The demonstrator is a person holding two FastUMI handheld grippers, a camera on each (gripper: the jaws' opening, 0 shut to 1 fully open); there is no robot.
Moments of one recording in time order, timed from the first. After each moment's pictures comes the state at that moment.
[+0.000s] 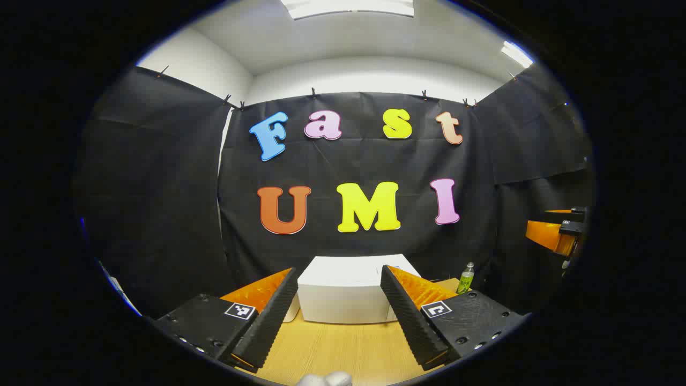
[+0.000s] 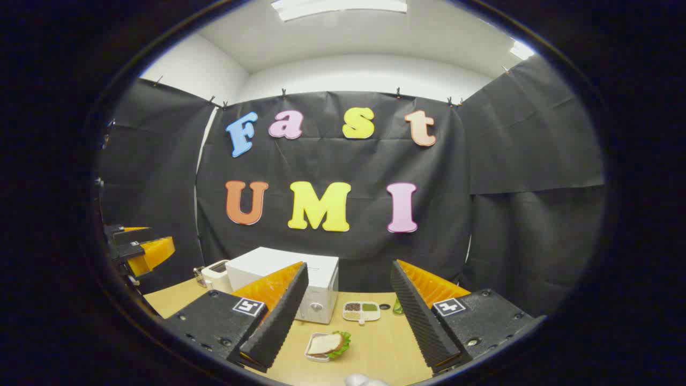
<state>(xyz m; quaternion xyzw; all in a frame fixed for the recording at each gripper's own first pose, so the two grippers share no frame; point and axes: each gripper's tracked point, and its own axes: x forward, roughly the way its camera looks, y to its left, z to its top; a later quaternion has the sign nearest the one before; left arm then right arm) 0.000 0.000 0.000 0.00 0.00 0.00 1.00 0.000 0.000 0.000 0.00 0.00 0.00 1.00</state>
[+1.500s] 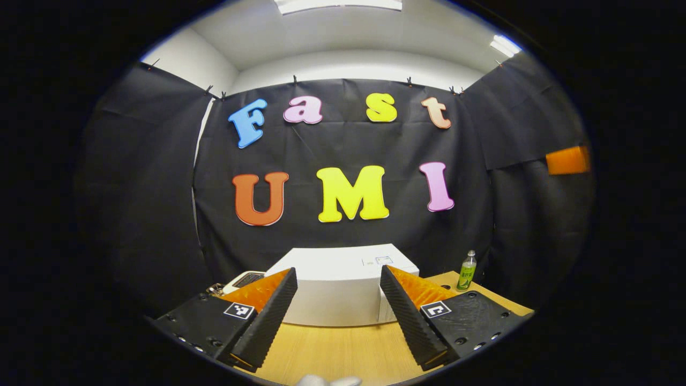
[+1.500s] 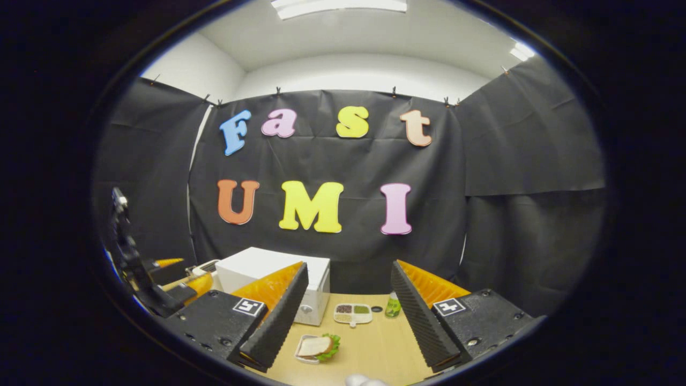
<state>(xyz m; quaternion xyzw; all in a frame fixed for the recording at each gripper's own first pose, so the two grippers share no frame) 0.102 -0.064 -0.115 0.01 0.01 -0.04 1.00 0.021 -0.027 0.008 -0.01 0.00 -0.02 1.00</state>
